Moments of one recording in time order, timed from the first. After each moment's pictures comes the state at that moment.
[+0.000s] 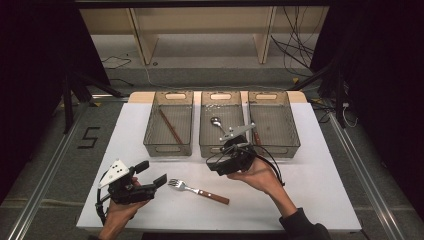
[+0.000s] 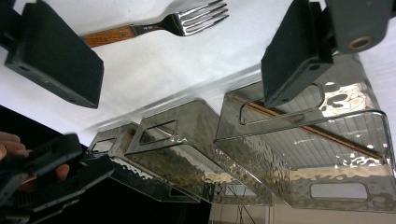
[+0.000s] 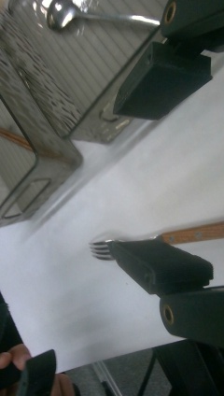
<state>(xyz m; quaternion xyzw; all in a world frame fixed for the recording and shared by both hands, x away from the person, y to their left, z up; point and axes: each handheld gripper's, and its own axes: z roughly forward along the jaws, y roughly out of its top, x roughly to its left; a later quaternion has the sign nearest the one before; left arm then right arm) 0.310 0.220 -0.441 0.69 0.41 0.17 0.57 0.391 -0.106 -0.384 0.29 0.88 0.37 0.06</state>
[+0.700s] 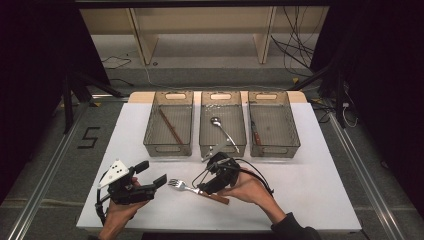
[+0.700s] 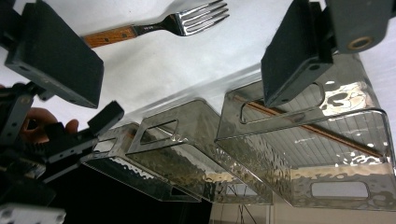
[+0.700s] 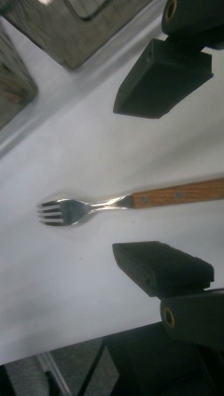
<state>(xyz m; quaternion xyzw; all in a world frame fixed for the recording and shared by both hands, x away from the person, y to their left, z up) 0.310 0.220 -0.440 0.69 0.40 0.17 0.57 0.374 -0.069 -0.420 0.25 0.92 0.29 0.02</state>
